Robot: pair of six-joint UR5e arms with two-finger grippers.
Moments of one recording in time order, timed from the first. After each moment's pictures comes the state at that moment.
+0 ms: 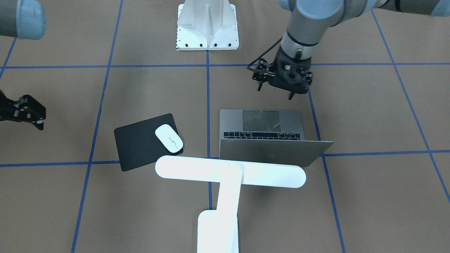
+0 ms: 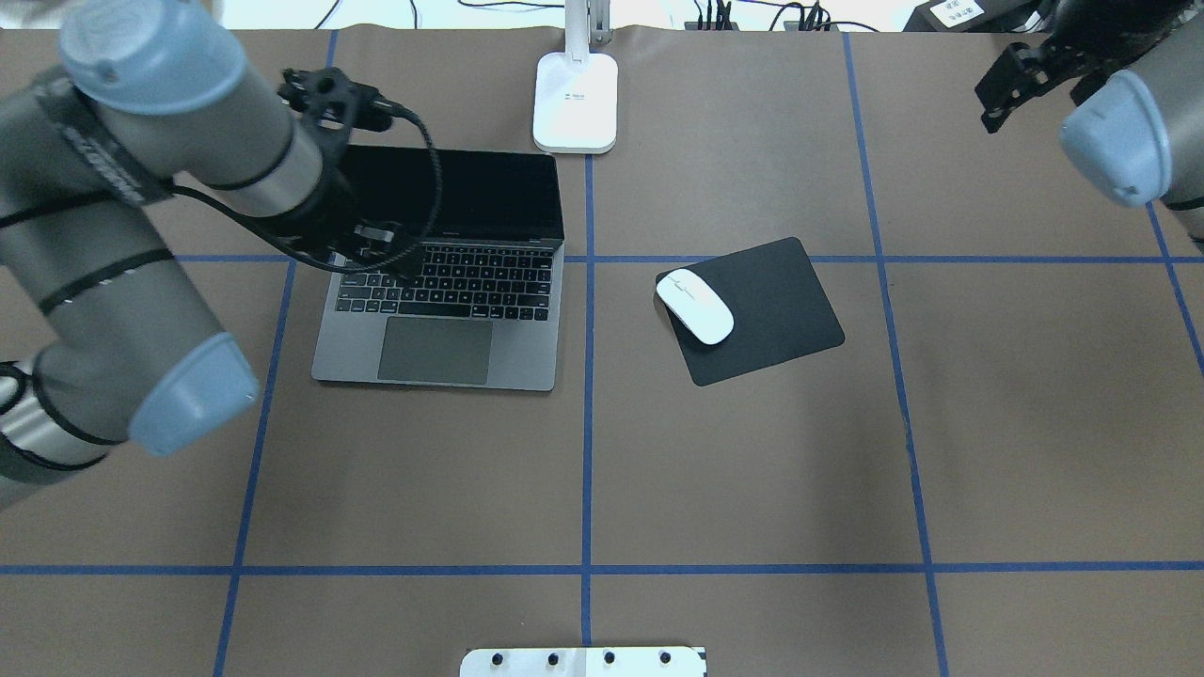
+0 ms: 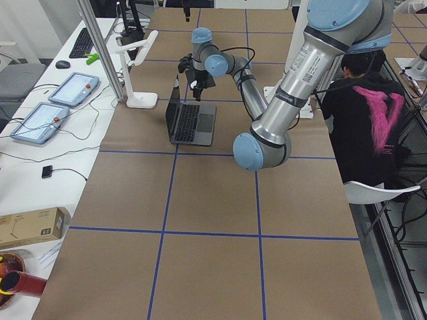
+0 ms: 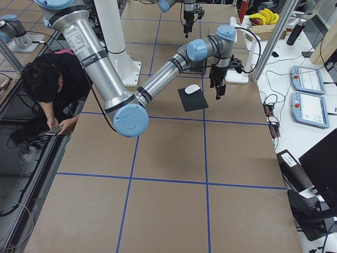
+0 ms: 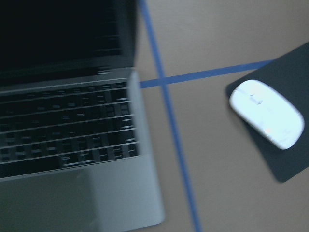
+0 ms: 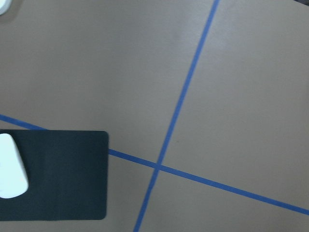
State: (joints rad) left arm -0.83 -2.08 -1.96 -1.40 -2.11 -0.65; right arm 1.21 -1.08 1.80 -1.98 2.17 0.27
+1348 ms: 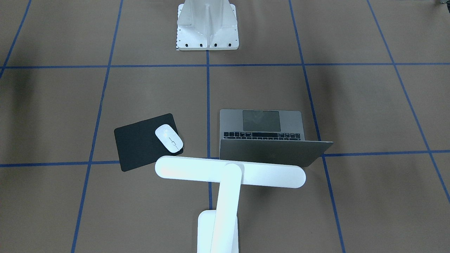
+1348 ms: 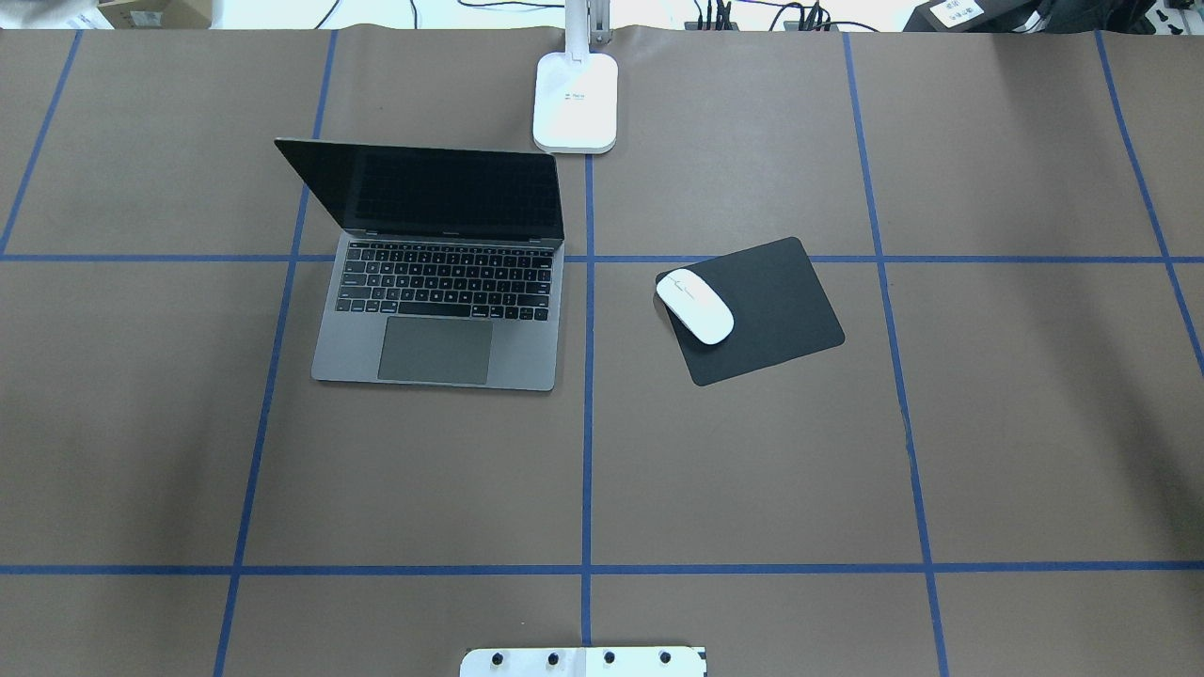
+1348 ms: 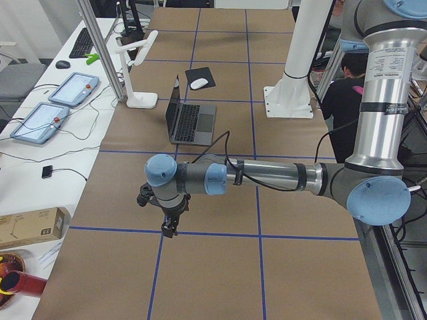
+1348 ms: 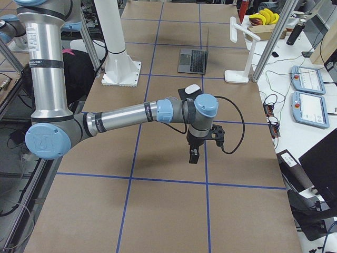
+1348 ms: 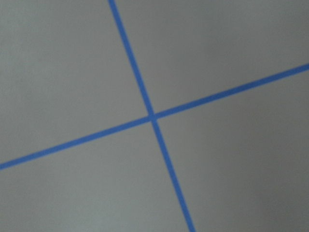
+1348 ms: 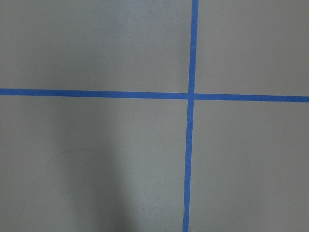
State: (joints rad) left arm -1.55 -1.60 -1.58 -1.51 -2.32 0.30; right arm 1.48 -1.54 1.78 -1.82 2.27 0.06
